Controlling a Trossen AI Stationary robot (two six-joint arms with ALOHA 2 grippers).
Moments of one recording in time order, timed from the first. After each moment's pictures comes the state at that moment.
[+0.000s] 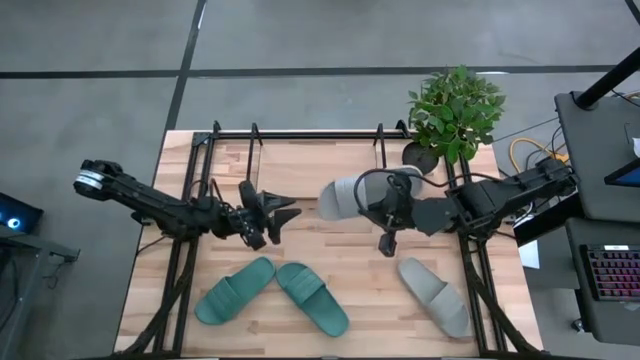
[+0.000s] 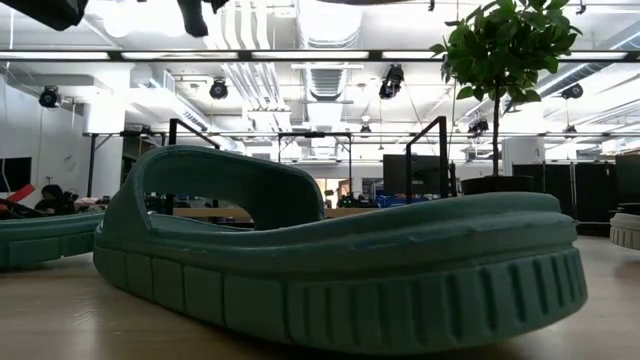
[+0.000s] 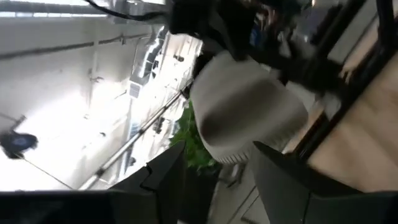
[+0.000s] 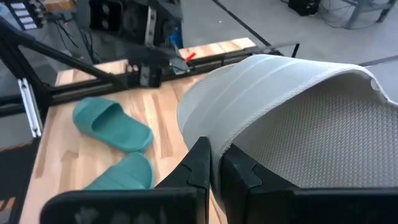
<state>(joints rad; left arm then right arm) -0.28 1.13 0.55 0.88 -0.47 1.31 0.38 1.29 1.34 -0.57 0.58 0.35</state>
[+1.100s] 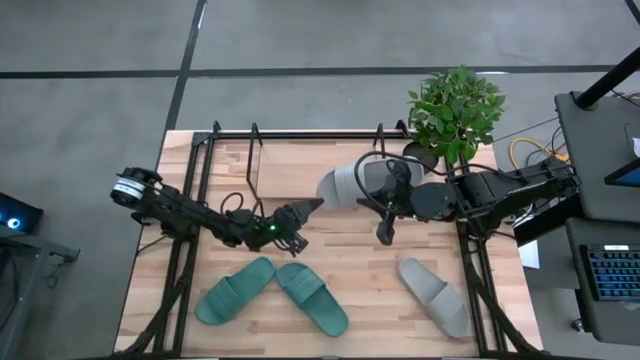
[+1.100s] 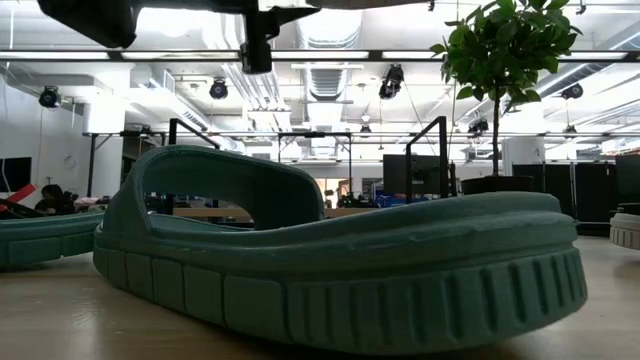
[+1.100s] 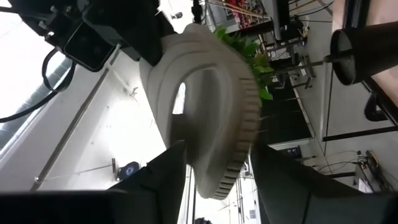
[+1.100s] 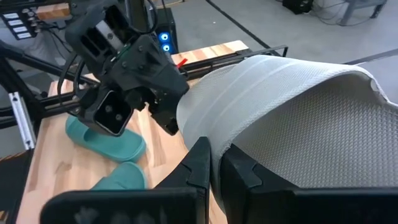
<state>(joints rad) -0.27 1.55 0.74 1.19 -0.71 2.09 0.30 1.28 1.37 -0.59 0.52 0.34</state>
